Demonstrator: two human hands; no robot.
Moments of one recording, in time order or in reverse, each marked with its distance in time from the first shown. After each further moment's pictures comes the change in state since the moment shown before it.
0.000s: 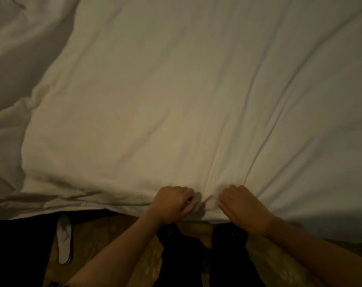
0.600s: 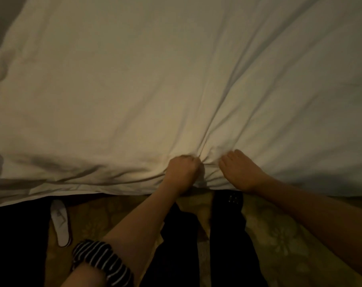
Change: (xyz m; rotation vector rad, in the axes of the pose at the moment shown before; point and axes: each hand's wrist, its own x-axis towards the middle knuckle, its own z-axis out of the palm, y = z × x) left_hand 0.017 0.001 0.039 0.092 0.135 -0.019; right_hand 0.012 -0.006 0.030 -0.265 0.044 -0.099
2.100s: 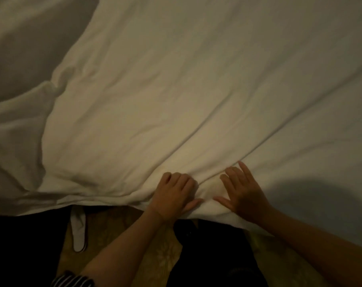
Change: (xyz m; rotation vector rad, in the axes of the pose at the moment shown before) left_hand -0.049 -0.137 -0.041 0.111 0.243 -0.005; right_hand 0.131 -0.030 0.010 0.157 0.201 0.167
